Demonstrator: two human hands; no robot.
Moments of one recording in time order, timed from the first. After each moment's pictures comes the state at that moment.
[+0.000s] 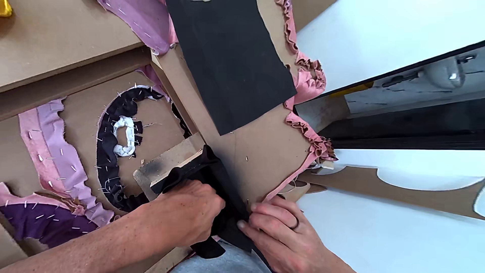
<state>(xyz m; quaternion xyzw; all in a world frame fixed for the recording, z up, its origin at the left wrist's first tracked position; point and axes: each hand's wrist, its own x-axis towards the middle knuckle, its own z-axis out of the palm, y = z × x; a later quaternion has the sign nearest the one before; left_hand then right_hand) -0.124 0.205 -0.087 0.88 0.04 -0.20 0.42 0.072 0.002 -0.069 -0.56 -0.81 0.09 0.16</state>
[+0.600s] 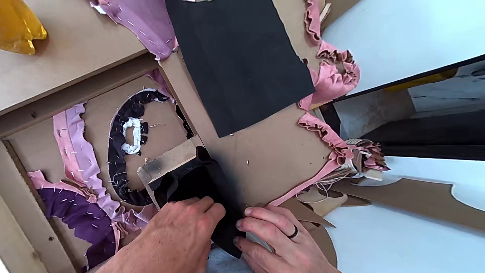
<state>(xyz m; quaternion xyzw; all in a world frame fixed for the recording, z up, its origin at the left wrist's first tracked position) -0.145 0.157 -0.078 0.91 0.18 -0.02 0.38 0.074 0.012 -0.073 -0.55 -0.79 0.16 0.22</state>
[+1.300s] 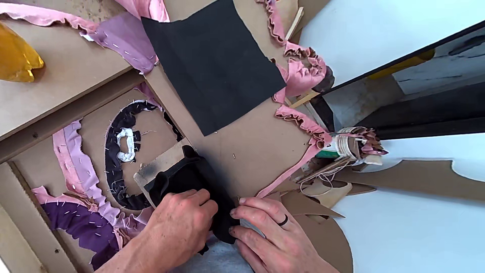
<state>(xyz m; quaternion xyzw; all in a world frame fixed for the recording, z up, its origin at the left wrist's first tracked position) -0.139 0.155 -0.097 0.94 0.15 0.09 0.29 0.054 0.002 -0.074 -0.61 -0.75 0.10 0.25</state>
